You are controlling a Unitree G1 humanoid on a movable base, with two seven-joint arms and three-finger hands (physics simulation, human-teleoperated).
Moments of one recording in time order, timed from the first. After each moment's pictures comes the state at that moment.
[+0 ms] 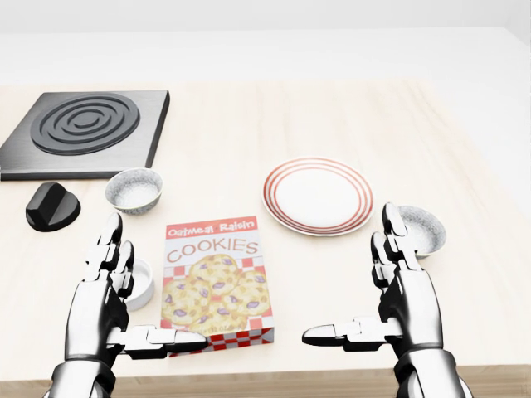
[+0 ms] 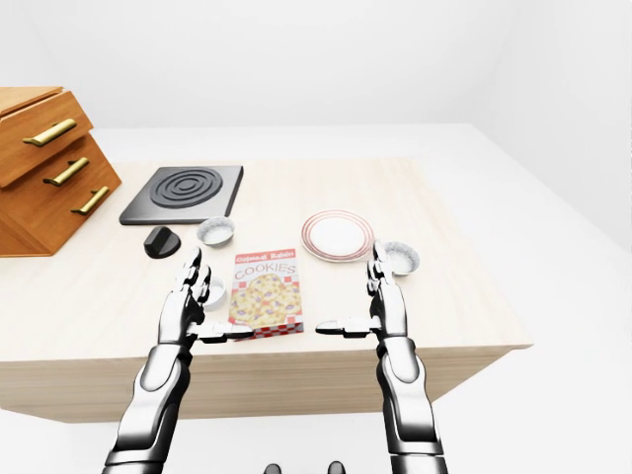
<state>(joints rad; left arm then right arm) 0.00 0.02 0.04 0.00 -0.01 0.00 -0.03 0.01 -0.02 -0.05 -0.04 0.07 0.02 0.06</state>
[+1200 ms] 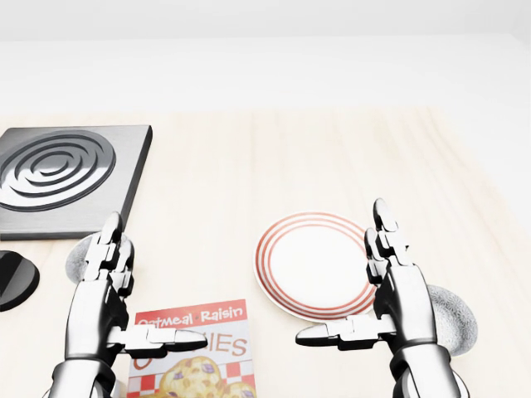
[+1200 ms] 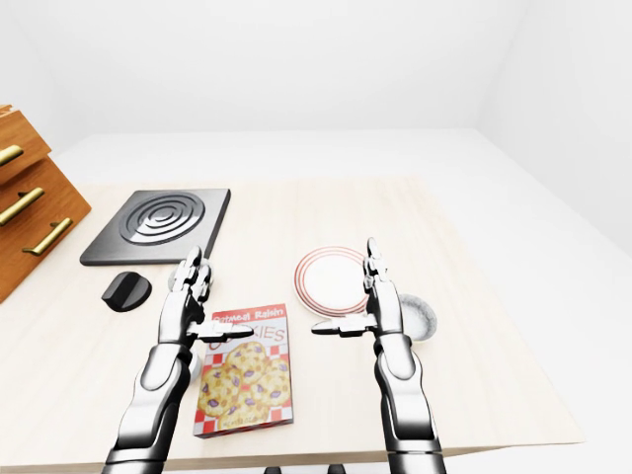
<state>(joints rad) 0.00 0.02 0.04 0.01 -0.02 -0.01 -0.03 0.00 -0.02 -0.03 -0.07 0.02 0.05 0.07</state>
